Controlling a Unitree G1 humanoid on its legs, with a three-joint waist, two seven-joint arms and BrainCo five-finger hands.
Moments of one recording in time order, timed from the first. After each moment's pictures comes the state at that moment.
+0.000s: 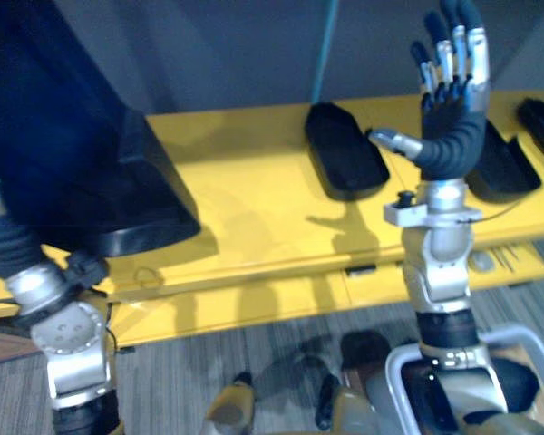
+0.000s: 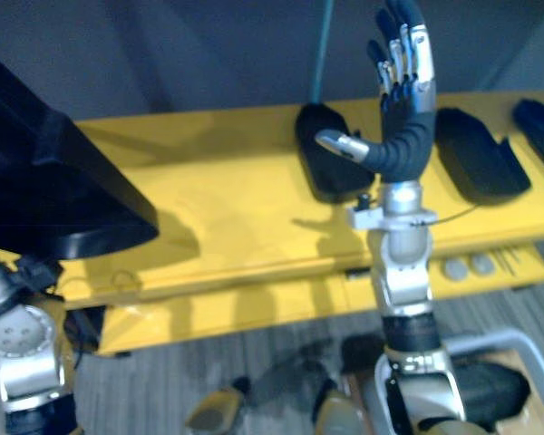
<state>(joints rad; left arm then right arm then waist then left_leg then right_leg) -0.05 0.20 0.30 -0.45 0.05 -0.44 0.41 -0.48 -0.28 0.00 -0.15 0.28 -0.43 -0.04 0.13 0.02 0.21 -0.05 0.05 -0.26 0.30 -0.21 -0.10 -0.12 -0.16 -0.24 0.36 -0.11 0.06</state>
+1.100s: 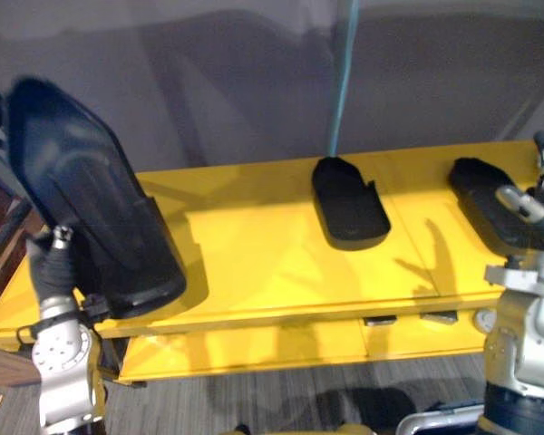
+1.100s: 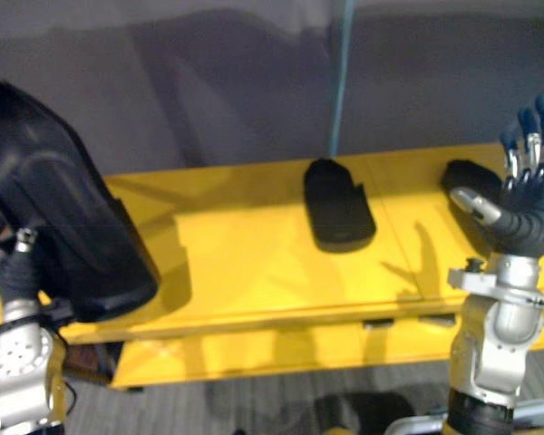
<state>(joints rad) -0.01 0.34 0.45 0.05 -0.10 0.05 0.14 -0.08 -0.34 -0.41 -0.31 0.40 -0.30 0.08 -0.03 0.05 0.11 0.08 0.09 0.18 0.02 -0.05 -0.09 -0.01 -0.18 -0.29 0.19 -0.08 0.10</state>
